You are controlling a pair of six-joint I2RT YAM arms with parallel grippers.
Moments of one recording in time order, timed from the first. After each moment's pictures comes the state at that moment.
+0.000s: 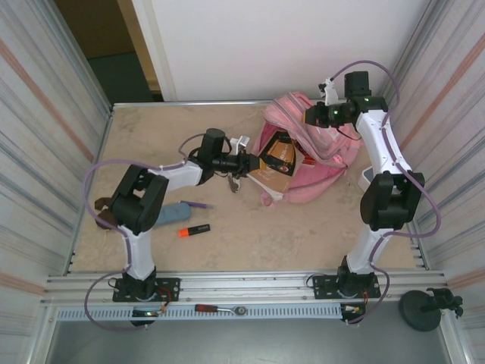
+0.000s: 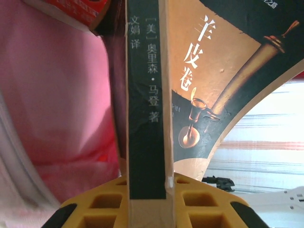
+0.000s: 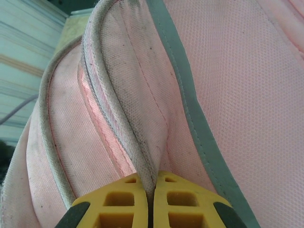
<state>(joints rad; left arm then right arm) -0.52 1.98 1.20 0.31 0.95 -0.95 0.03 1.83 1.81 -0.86 -0.67 0.10</state>
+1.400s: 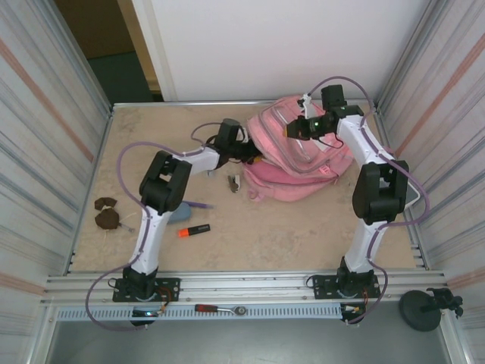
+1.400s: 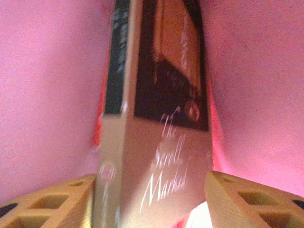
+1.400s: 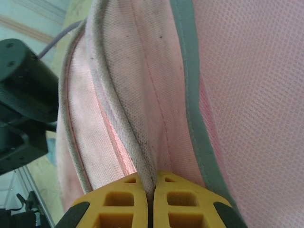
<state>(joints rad) -0.50 2.28 1.56 0.16 0.71 -0.90 0.12 1.92 1.68 -0.76 -0.73 0.10</state>
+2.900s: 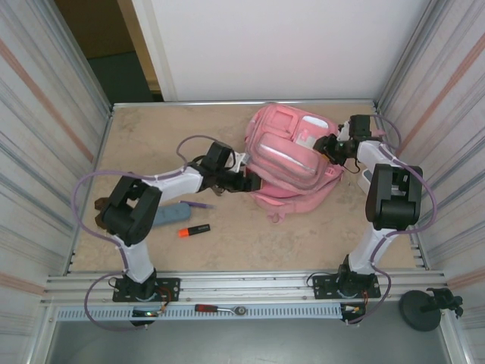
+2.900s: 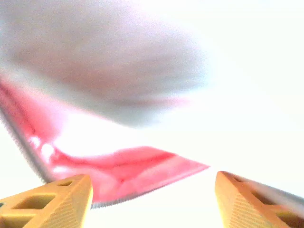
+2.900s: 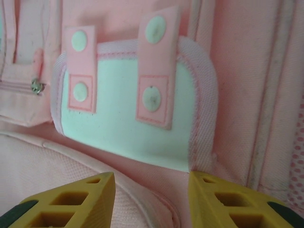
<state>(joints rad) -0.60 1.79 1.09 -0.14 0.62 -0.48 -0.09 1.83 1.25 -0.41 -0.51 0.51</state>
